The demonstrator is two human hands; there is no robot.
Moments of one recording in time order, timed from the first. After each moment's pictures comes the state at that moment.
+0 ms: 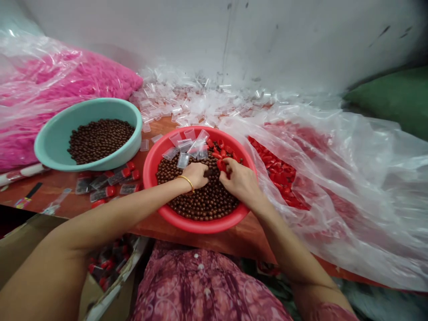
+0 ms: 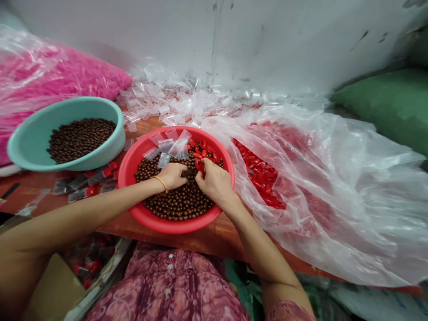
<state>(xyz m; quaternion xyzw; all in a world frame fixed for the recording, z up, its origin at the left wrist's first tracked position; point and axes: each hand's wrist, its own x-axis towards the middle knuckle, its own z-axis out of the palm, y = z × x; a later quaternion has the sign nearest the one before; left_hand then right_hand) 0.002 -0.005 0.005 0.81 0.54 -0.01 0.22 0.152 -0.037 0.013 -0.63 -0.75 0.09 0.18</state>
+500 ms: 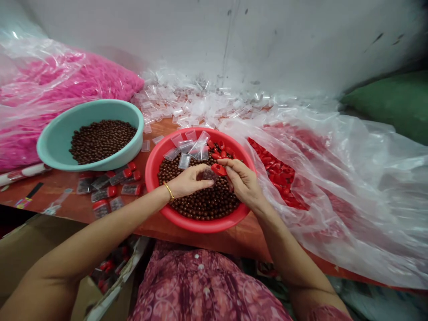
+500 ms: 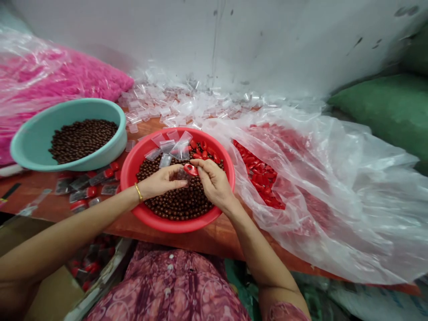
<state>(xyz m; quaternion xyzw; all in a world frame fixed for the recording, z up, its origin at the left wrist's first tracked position) -0.027 -0.028 0.014 0.64 0.34 0.30 0.62 0.150 -0.050 0.019 -0.47 -0.68 0.35 0.45</state>
